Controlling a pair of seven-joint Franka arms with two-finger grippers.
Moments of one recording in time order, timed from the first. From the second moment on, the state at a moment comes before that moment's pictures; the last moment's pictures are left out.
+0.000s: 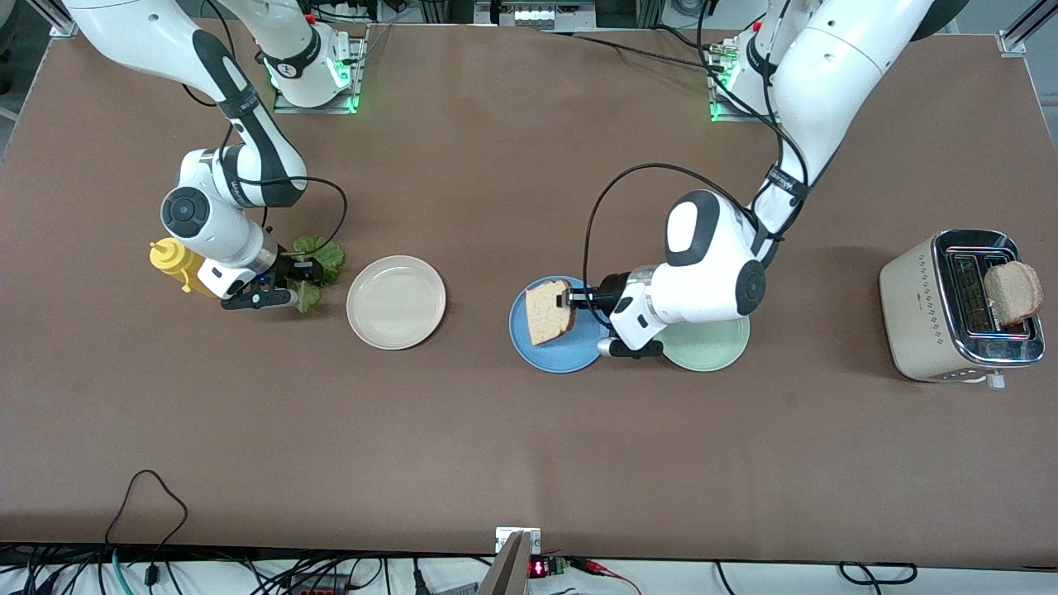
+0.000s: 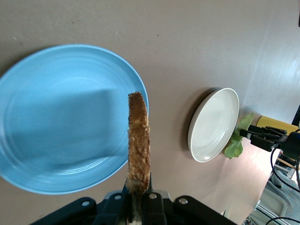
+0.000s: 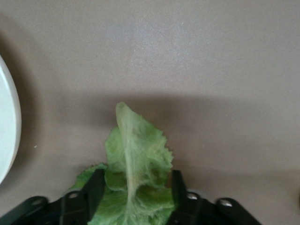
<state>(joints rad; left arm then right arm) -0.12 0.70 -0.45 -1.60 -0.63 2.30 -0.16 0.03 0.36 0.07 -2.29 -0.01 2.61 -0.01</state>
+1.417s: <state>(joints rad) -0.05 0.76 -0.43 -1.61 -0.63 2.31 -0.01 0.03 0.31 0.08 -2.06 -0.01 2.22 -0.01</state>
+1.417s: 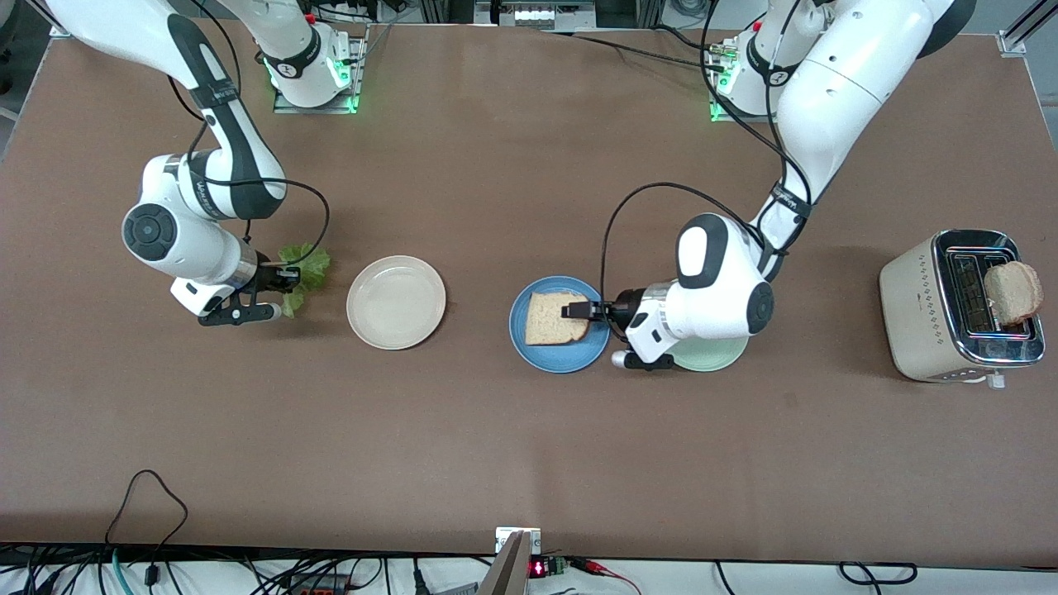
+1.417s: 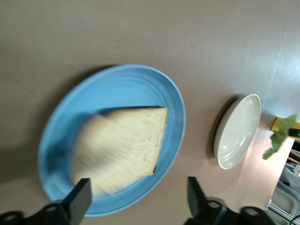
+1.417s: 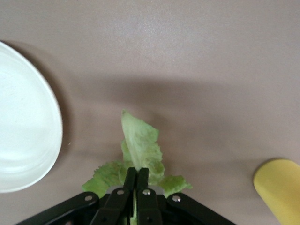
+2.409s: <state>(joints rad) 0.02 0.42 -0.20 -1.68 -0.19 2.08 -0.04 0.39 0.40 0.10 -1.70 0.28 1.98 0.95</state>
